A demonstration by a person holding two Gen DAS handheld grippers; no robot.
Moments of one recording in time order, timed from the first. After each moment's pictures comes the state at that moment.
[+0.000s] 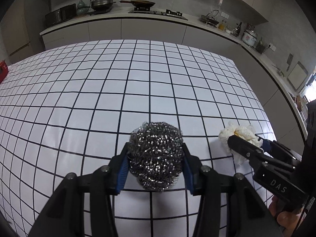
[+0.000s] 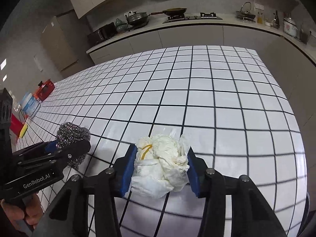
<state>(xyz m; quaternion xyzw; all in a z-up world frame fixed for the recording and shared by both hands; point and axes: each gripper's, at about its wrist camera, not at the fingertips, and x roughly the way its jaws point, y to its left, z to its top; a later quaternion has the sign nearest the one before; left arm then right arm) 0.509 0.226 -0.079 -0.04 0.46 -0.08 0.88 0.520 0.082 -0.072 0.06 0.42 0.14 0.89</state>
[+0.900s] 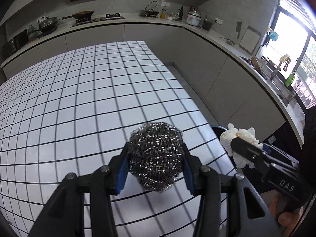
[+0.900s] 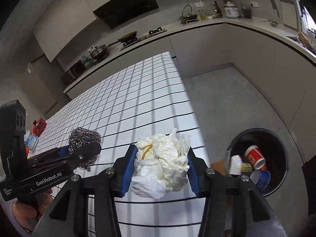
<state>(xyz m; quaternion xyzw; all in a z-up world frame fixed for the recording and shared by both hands) 0.403 0.036 -0.048 0.02 0.45 -0.23 0.86 0.316 -0.110 -0.041 0.18 0.37 0.03 0.91</state>
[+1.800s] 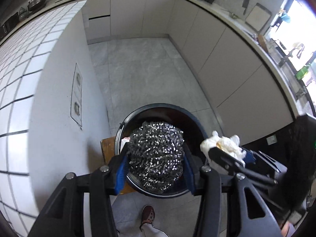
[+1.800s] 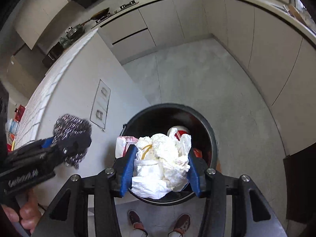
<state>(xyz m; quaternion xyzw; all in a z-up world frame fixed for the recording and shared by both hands) 0.390 -0.222 -0.155 0.02 0.54 -0.19 0.82 0.317 -0.379 -0.169 0.17 0.48 0.02 0.86</state>
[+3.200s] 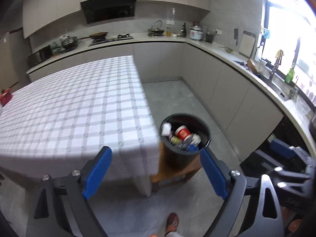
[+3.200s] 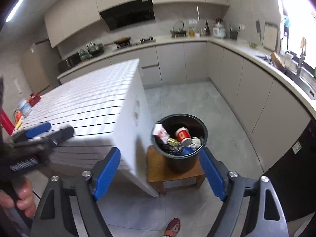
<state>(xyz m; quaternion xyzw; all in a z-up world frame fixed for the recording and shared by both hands) 0.123 -0.065 -0.011 0.04 0.38 -0.13 0.92 0.034 -0.230 -0.006 0.08 0.34 -0.01 0.94</state>
